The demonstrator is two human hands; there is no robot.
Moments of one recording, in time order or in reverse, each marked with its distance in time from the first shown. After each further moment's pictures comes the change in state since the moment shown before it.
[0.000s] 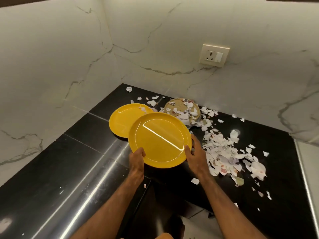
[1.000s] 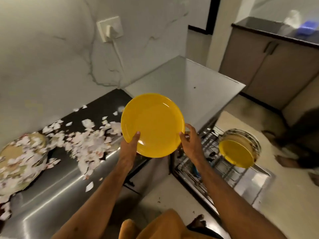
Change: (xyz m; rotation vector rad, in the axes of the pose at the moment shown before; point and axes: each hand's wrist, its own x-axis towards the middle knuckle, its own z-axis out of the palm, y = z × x) left_hand -0.231 -0.154 0.255 0.579 -1.092 0.092; right_hand -0.347 0.140 -0.236 0.115 1.104 0.513
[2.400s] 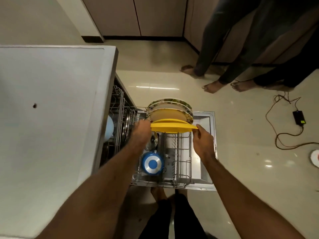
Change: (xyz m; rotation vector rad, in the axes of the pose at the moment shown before) left_hand 0.162 -0.229 0.556 1.782 -1.025 0.614; right_hand 0.099 0.358 -0.254 -0.223 0.659 0.606
